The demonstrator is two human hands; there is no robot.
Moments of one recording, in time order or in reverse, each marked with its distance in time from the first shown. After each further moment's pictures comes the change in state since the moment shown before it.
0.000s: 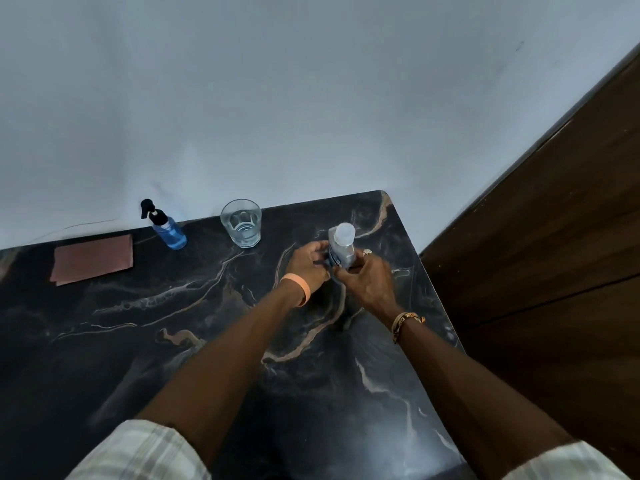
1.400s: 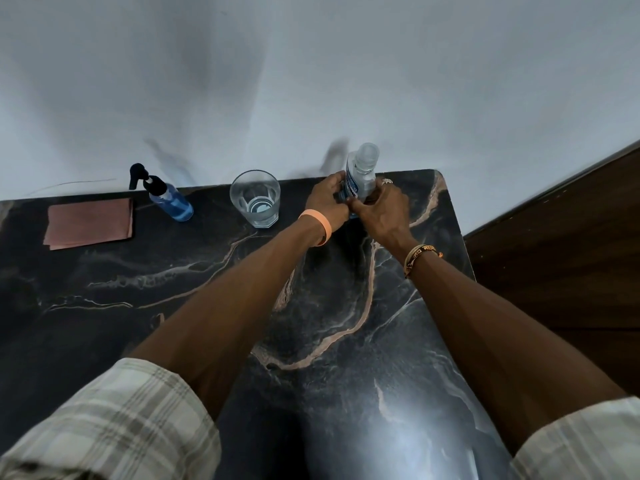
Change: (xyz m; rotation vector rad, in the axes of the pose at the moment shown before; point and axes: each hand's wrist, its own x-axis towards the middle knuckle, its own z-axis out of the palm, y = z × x) left_hand 0.104 0.037 -0.023 0.061 0.100 0.025; right_hand 0.141 -0.017 0.039 -0.035 -0.022 -0.022
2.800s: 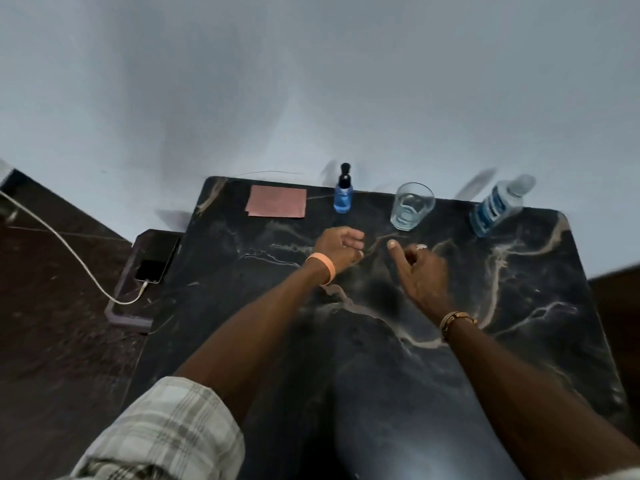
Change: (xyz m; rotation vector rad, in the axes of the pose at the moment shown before) left_hand -0.175 -0.079 -0.216 0.059 0.184 -0.054; right_hand -0.171 -0.111 0.111 -0.163 -0.032 -0.184
